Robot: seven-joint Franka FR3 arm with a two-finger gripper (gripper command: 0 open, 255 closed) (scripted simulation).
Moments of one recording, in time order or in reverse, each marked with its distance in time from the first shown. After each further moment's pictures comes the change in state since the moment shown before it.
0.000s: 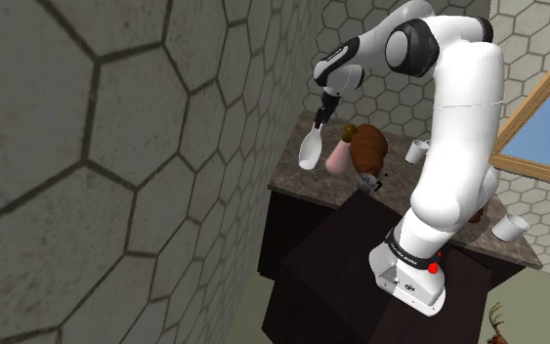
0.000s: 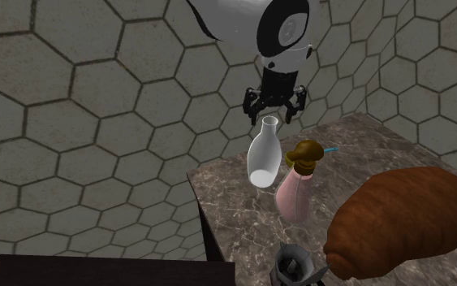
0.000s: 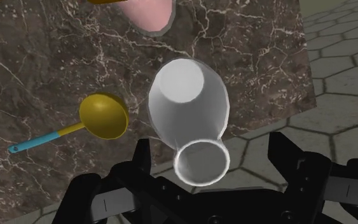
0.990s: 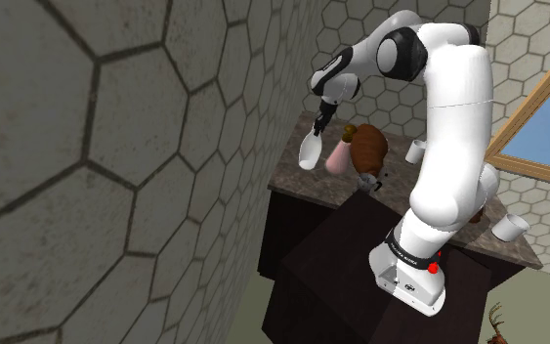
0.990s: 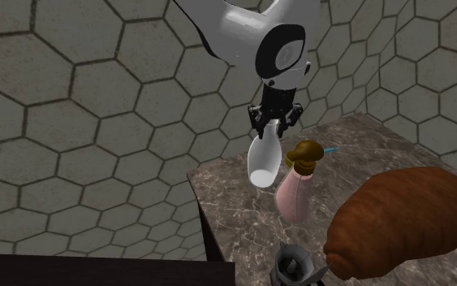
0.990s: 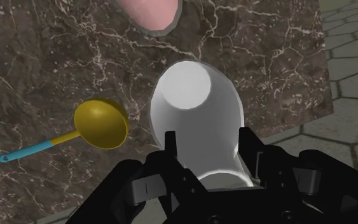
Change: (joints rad) arm -0.024 0.076 0.024 0.009 0.040 0.067 -0.033
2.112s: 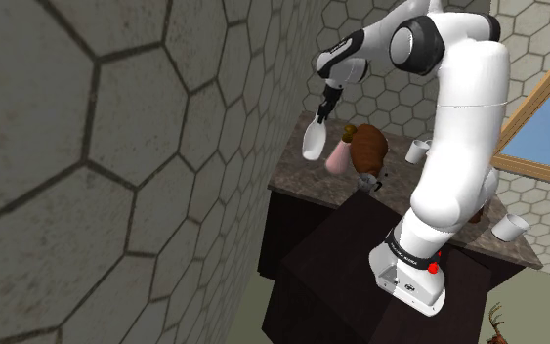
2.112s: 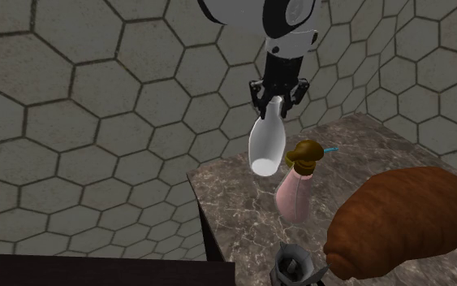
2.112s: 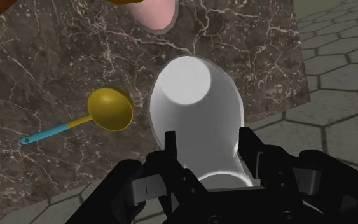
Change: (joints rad) arm 0.027 -0.109 -0.038 0.023 -0.063 -0.127 0.045
